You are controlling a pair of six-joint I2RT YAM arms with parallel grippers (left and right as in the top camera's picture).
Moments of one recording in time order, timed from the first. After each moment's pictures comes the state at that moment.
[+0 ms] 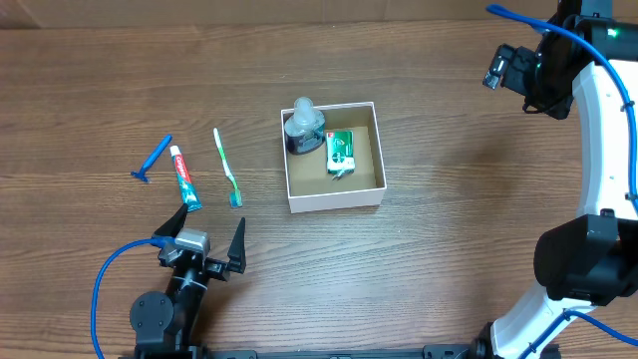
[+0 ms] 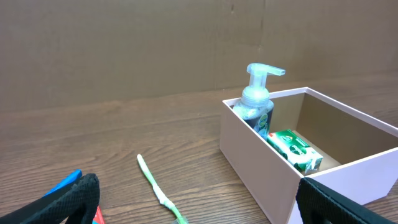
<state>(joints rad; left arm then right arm) 0.04 0.01 0.01 -0.05 0.30 0.01 -0.15 1.93 2.01 -1.29 -0.11 0.28</state>
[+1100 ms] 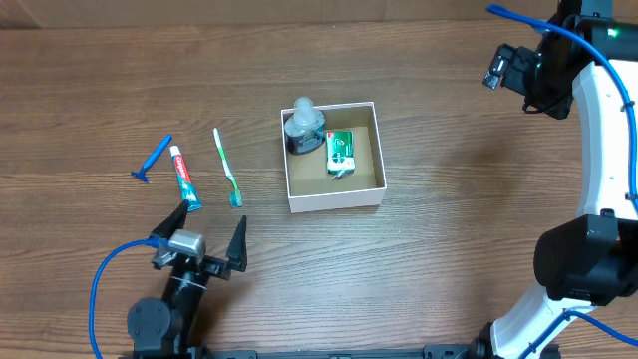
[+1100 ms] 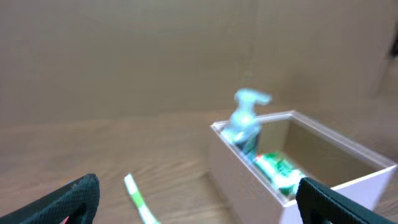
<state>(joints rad) 0.04 0.01 0.01 0.04 0.34 -0.08 -0.15 1.93 2.01 -1.29 -0.11 0.28</state>
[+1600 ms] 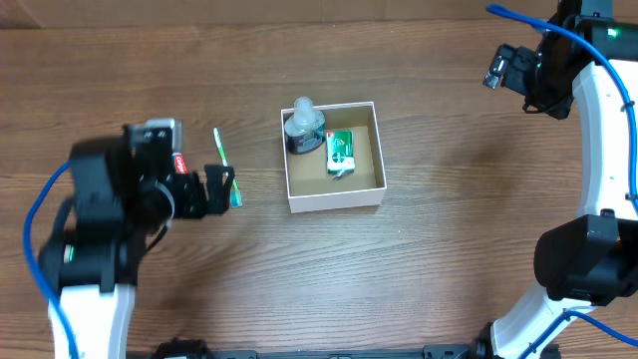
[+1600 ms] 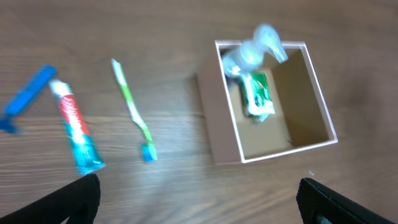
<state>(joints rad) 0.05 1.08 1.18 -0.96 0.36 -0.10 -0.15 1.93 2.01 -1.29 -0.11 0.28</state>
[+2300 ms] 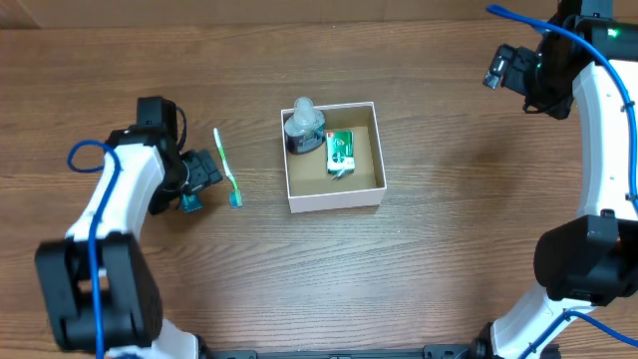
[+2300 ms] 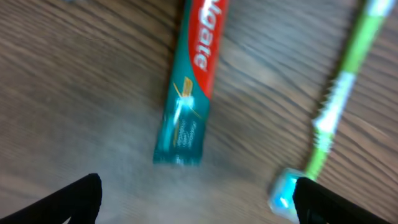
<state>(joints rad) 0.09 1.77 1.19 -0.88 -0.03 -0.46 -0.15 1.93 2.01 -1.29 -0.11 0.28</state>
